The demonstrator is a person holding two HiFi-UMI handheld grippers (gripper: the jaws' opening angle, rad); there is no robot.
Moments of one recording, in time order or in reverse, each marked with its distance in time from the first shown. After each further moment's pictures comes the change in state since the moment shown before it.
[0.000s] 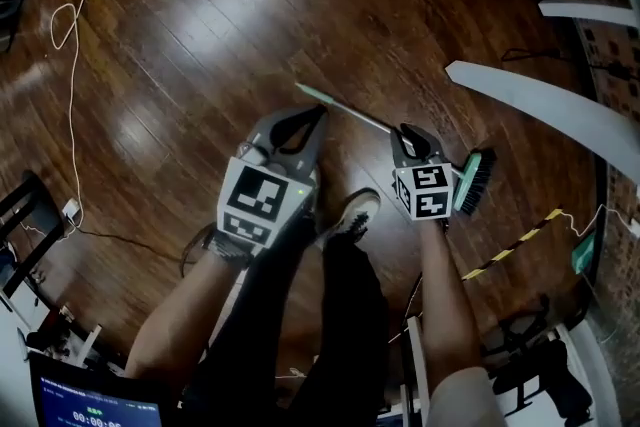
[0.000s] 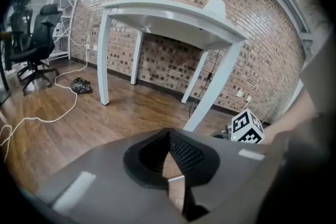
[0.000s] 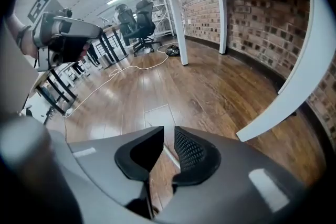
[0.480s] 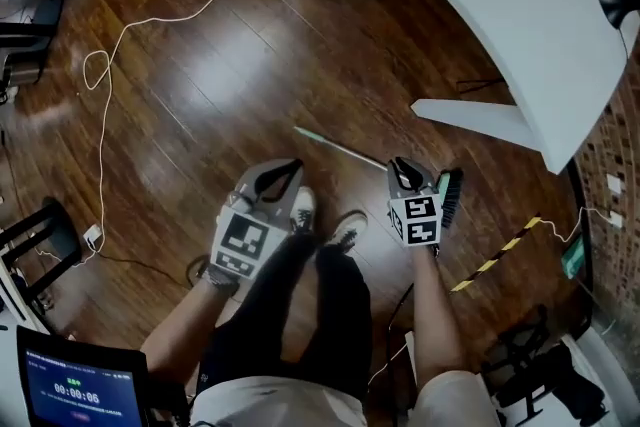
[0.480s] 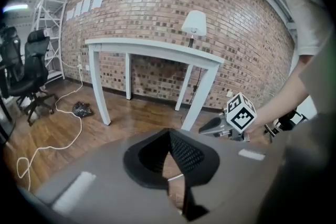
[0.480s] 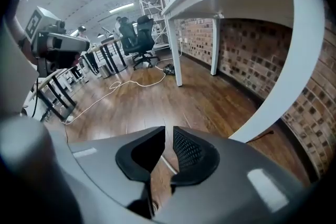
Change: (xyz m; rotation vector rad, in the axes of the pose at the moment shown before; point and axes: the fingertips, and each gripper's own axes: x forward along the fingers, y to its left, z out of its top) left arm -0.124 -0.059 0.112 0.141 -0.011 -0.009; right arm -0.163 -0.002 0.089 -0.012 -0.091 -0.061
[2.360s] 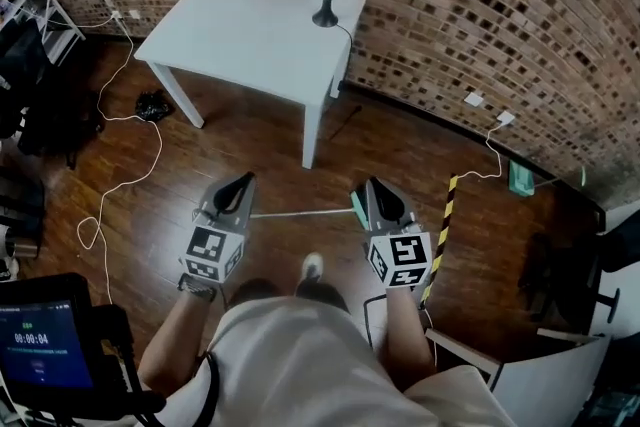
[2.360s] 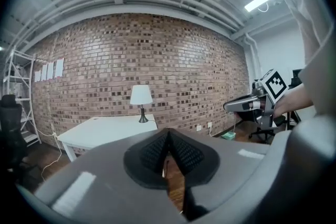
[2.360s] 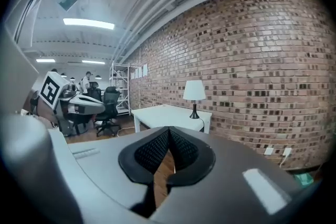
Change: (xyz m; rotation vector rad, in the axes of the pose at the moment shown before) left arm -0.260 -0.249 0.259 0.334 -0.427 -0.193; right arm -0.593 0.065 0.099 0.191 -0.713 -0.504
